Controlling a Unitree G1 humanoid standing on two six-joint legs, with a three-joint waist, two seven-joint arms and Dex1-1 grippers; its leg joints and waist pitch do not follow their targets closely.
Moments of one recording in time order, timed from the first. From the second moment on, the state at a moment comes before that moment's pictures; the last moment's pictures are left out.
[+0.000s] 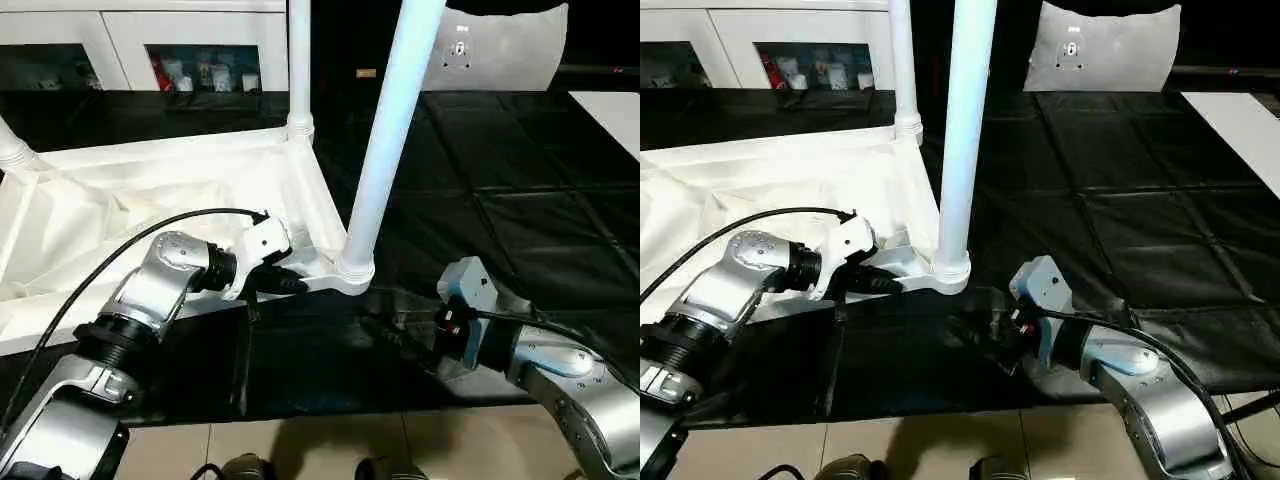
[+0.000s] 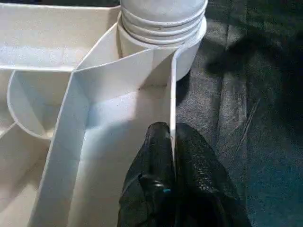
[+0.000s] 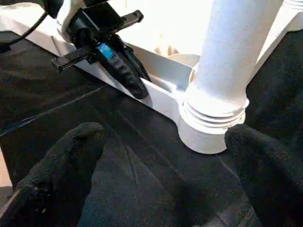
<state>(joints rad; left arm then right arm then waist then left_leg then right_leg) -0.61 0.47 -0.32 0.47 -0.04 0.21 -1.15 -0.03 -0.48 0.13 -0.33 0.33 0.47 0.73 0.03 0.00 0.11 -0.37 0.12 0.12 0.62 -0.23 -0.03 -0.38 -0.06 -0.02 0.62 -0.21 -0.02</state>
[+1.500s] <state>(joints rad) -0.45 0.59 -0.33 0.26 -0.06 0.04 -1.30 -0.42 -0.48 0.23 0.26 0.35 0.20 1.26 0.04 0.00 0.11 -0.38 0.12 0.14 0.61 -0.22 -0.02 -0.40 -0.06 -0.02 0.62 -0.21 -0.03</state>
